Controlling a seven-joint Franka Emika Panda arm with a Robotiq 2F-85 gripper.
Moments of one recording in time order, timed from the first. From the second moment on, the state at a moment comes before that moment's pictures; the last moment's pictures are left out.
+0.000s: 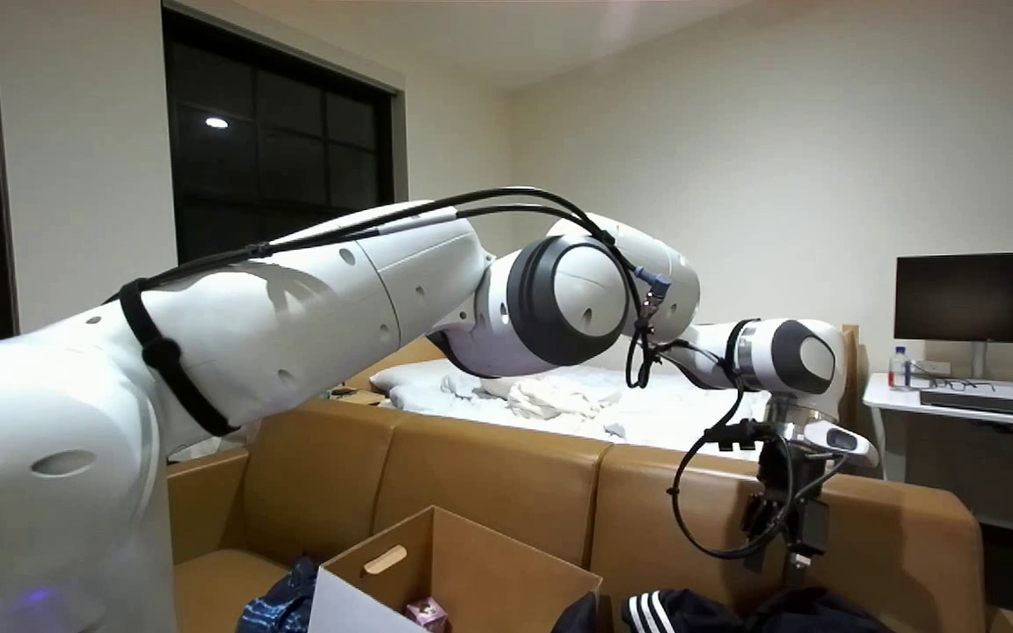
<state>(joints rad) -0.43 1.16 -0.24 -0.81 0.10 1.45 0.56</state>
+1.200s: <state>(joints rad) -0.24 1.10 -0.28 -1.45 -0.28 2.22 0.19</state>
